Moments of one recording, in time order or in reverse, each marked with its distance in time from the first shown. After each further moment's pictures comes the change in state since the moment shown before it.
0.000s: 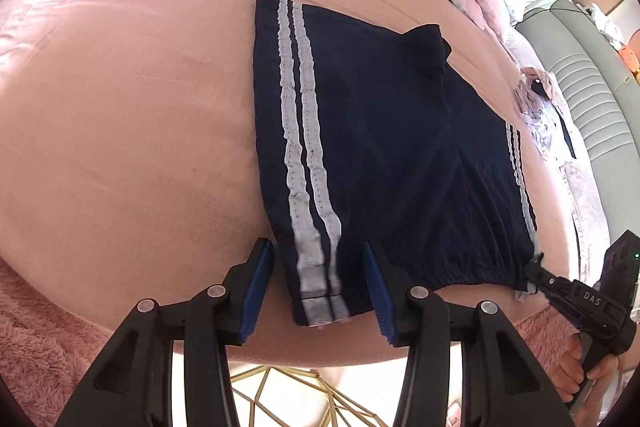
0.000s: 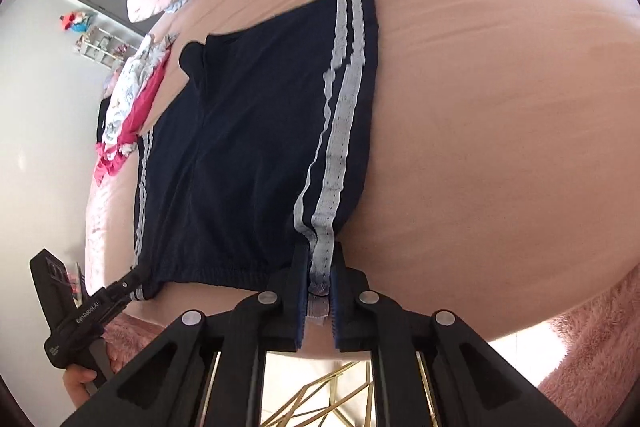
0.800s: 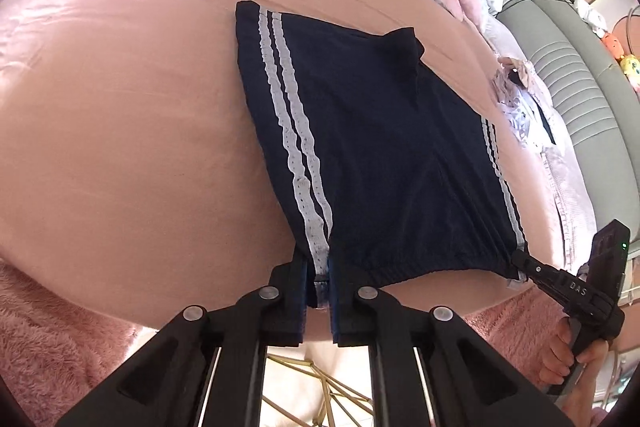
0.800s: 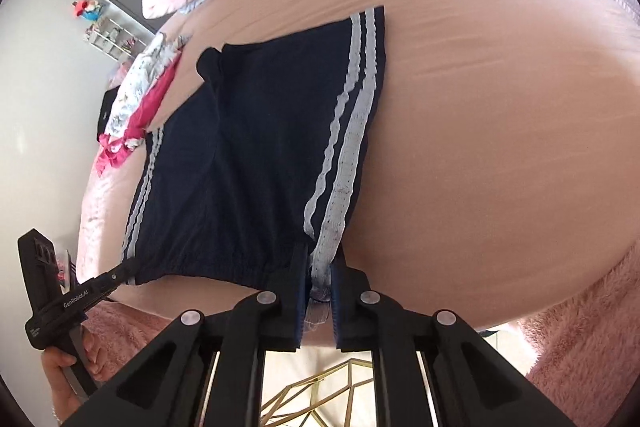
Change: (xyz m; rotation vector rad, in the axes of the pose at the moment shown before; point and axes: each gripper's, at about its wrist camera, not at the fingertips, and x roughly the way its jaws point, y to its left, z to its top) left arm -0.005 -0.010 0.012 0.068 0.059 -0.057; right arm -0.013 0.004 0.007 -0.073 0.001 0.017
